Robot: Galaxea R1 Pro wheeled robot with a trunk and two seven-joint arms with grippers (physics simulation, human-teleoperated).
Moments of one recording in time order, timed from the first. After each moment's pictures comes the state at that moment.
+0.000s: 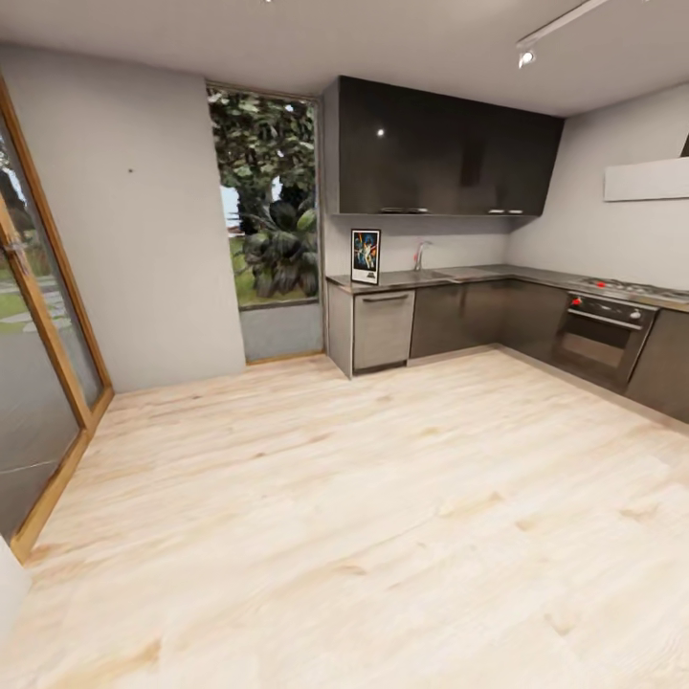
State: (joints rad) left arm 0.05 0.08 0.01 -0.70 0.00 -0.01 0.00; right arm -0.08 -0.04 0.00 -0.42 0.00 -0.13 0.00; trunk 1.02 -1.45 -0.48
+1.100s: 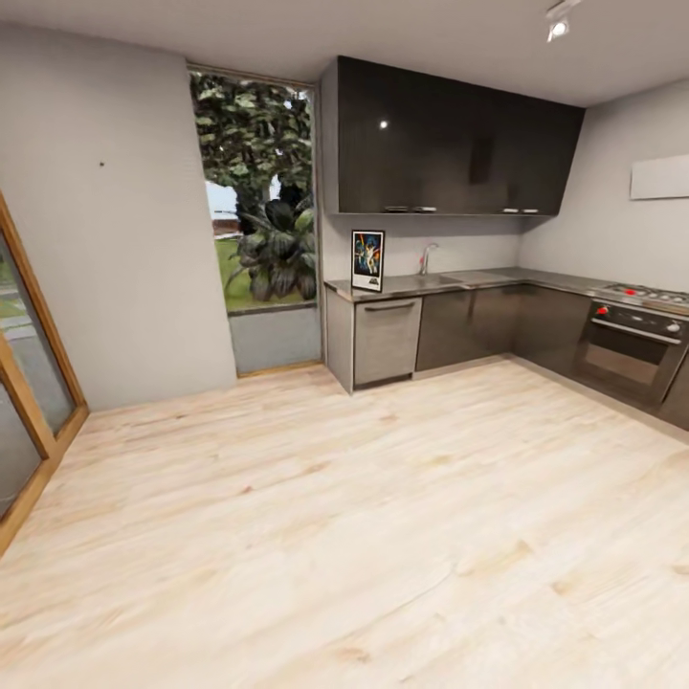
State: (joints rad) left arm 0.05 0.08 0.02 -0.70 0.00 -0.01 0.00; right arm -0.08 -0.04 0.00 -0.42 0.00 -0.13 0.00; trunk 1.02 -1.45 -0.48
